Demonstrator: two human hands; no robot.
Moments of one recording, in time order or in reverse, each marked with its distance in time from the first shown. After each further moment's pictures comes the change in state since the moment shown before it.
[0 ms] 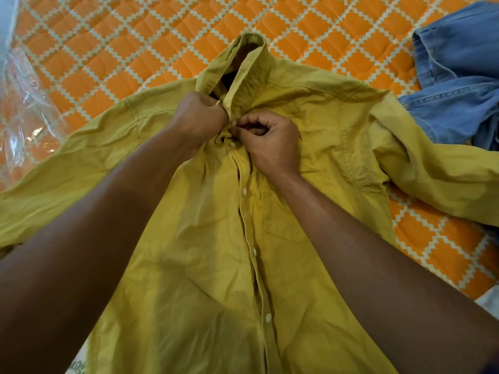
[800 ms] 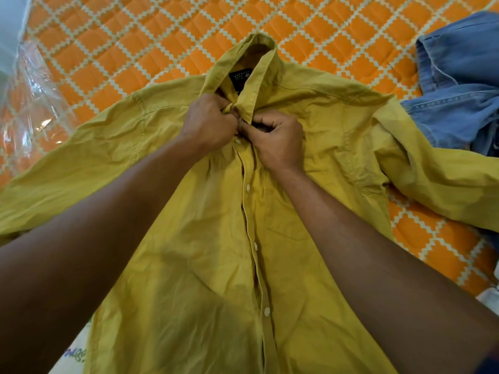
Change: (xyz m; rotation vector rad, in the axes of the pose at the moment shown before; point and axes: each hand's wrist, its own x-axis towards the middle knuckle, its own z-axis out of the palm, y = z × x) left_hand -0.005 -0.008 0.014 0.310 0.125 0.238; right_hand 0.006 0.005 -0.001 -0.036 -0.009 -0.081
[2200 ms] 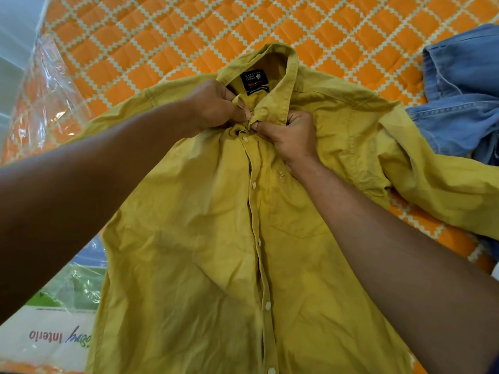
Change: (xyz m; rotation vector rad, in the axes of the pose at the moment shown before) left_hand 0.028 -0.004 -0.026 -0.227 -0.302 -0.132; right_hand 0.010 -0.012 -0.018 0.136 -0.118 0.345
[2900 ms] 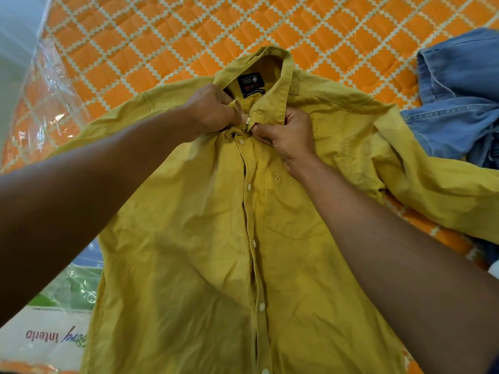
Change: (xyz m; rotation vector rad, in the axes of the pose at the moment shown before) left_hand 0.001 0.002 0.005 0.065 0.078 -0.033; right_hand 0.002 -0.004 -0.001 0.123 -0.015 0.085
